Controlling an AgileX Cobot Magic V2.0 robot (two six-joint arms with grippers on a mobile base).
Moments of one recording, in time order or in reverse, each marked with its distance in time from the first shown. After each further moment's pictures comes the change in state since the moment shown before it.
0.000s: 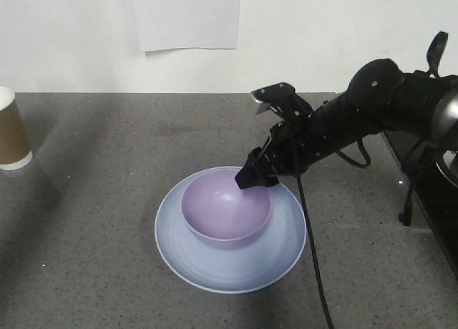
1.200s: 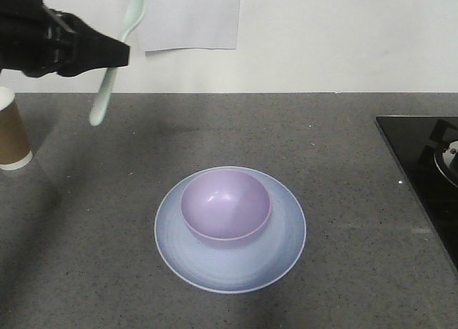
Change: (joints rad) left arm -0.120 0.410 -0.300 -0.758 0.365 0.522; right arm 0.000 -0.738 -0.205 -0.794 0.176 0.569
